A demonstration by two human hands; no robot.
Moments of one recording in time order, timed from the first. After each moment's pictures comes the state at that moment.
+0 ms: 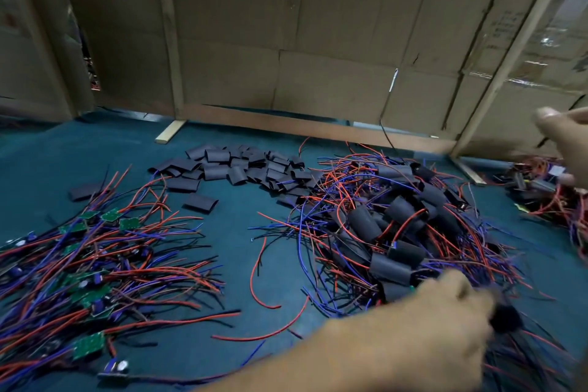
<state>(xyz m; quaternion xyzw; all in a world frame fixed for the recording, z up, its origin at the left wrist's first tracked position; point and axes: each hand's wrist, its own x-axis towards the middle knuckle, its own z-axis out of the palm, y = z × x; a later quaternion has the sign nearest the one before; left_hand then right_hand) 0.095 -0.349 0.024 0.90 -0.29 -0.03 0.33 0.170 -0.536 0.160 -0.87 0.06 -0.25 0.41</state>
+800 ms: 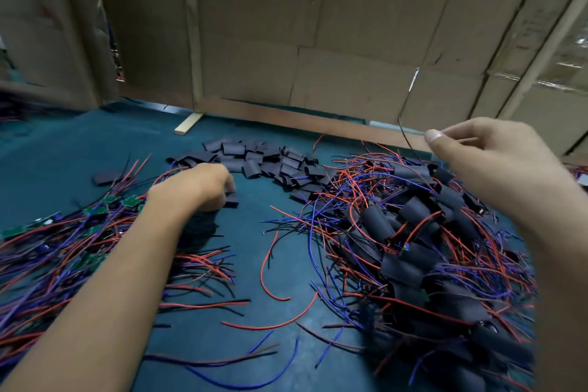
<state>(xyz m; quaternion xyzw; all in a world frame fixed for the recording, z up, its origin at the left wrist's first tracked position) 0.173 -0.096 0.048 0.99 0.11 -0.11 0.05 0.163 -0.430 0.145 -0.91 -0.05 -0.17 0.37</state>
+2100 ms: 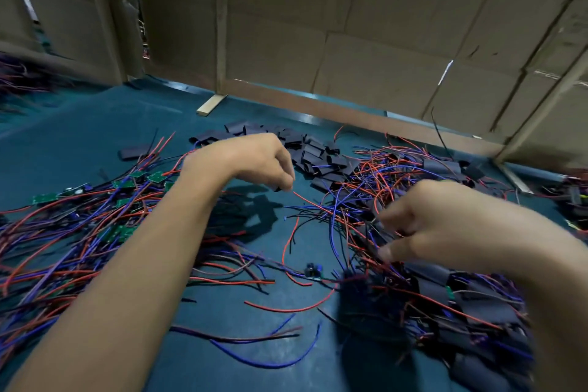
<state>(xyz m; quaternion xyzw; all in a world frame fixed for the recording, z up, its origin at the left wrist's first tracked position) 0.181 -0.105 0.062 0.97 -0.04 -0.06 0.24 0.129 -0.375 0.128 -0.96 -0.25 0.14 -0.03</state>
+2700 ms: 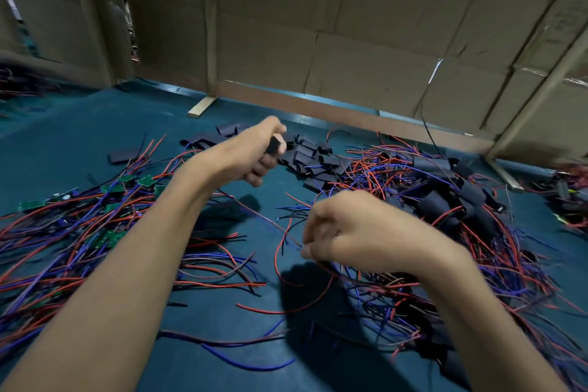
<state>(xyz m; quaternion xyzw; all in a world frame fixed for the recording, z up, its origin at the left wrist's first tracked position) 0.190 -0.115 0.054 0.74 0.06 -0.09 0.66 0.136 -0.332 0.081 -0.91 -0.36 0.15 0.12</state>
